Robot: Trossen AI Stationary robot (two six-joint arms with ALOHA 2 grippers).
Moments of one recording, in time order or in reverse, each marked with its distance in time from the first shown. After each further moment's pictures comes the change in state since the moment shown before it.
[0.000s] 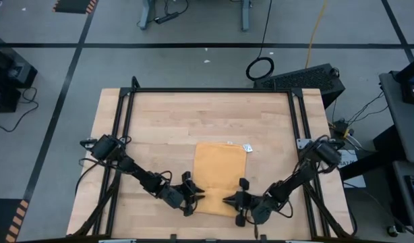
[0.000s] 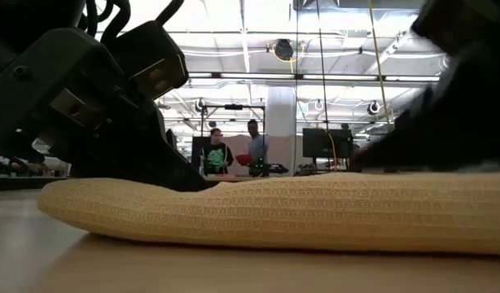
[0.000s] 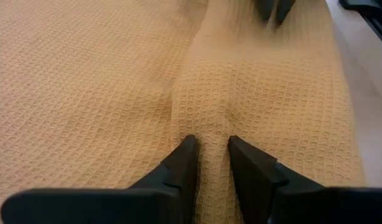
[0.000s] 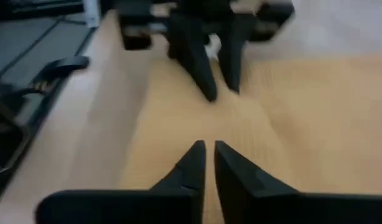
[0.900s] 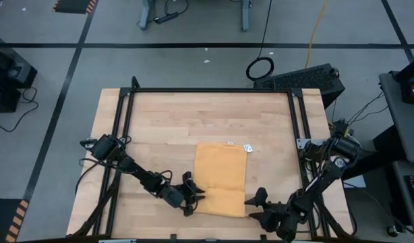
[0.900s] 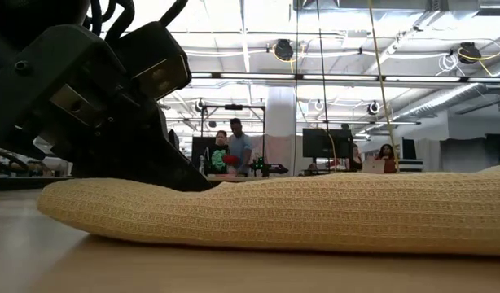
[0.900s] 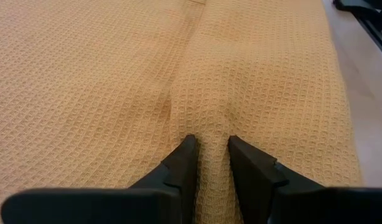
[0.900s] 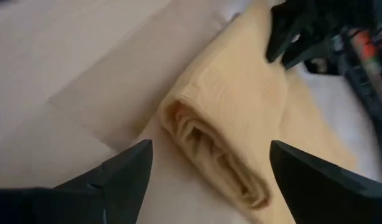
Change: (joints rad) left arm 0.000 0.003 -0.003 0.001 0.034 -0.007; right arm 0.275 -0.174 0.008 -0.612 0.068 -0.530
